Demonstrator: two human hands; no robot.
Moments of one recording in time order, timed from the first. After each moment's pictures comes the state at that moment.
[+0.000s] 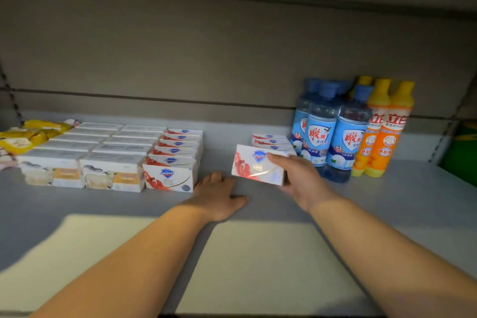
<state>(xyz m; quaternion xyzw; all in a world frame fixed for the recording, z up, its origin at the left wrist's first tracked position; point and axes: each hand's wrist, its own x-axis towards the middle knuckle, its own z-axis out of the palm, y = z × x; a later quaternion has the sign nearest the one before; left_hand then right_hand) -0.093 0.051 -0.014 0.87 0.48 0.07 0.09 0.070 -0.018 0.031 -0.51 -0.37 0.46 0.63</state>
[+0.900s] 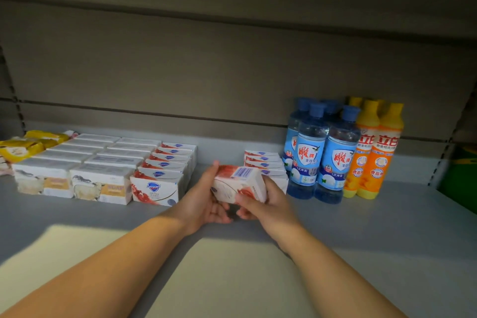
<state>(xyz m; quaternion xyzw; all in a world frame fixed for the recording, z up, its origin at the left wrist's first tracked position) -0.087 0.034 0.015 0.55 0.34 0.31 0.70 0.052 -0.040 0.016 -0.46 -0.51 0.41 0.60</state>
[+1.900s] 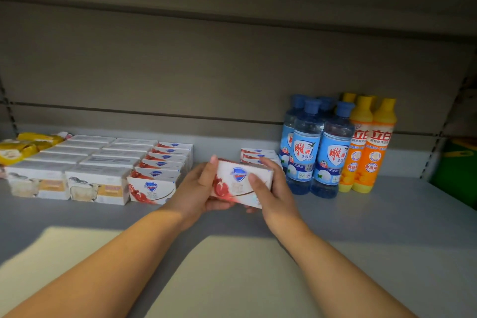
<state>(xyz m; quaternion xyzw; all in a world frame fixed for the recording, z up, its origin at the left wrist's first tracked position) -0.091 0.012 0.035 0.59 0.31 0.44 0.60 0.052 -0.044 0.017 -0.47 -0.52 0.30 0.65</state>
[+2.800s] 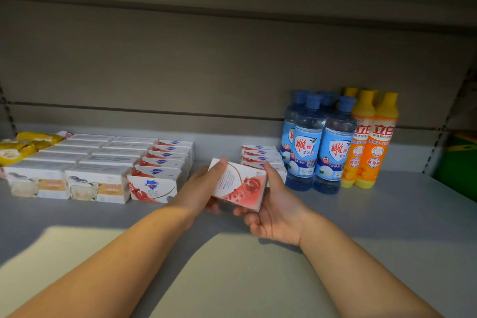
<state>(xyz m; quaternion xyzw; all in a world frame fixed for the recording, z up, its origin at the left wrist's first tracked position) -0.091 0.016 0.033 0.62 0.43 0.38 0.53 0.058 -0.048 0.035 -0.46 -0.31 0.70 0.44</state>
